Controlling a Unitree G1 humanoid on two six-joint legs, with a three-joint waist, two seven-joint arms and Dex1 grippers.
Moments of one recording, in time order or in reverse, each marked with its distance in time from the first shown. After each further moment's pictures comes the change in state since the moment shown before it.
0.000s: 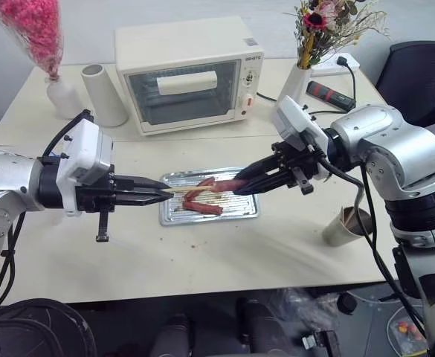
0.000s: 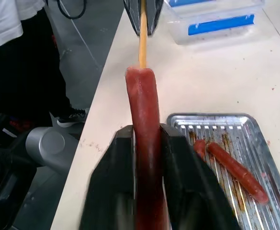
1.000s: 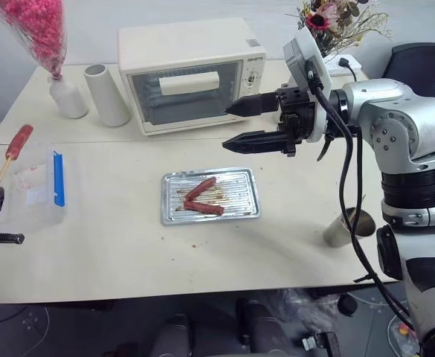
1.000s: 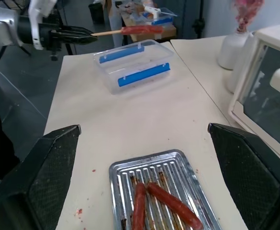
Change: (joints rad) left arm 0.633 -0.368 0.738 -0.133 0.288 0.172 0.767; right arm -0.123 0.081 -0.151 0.142 0.046 0.150 -0.245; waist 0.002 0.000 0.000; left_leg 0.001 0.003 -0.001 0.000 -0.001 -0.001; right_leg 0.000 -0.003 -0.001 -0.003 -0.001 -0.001
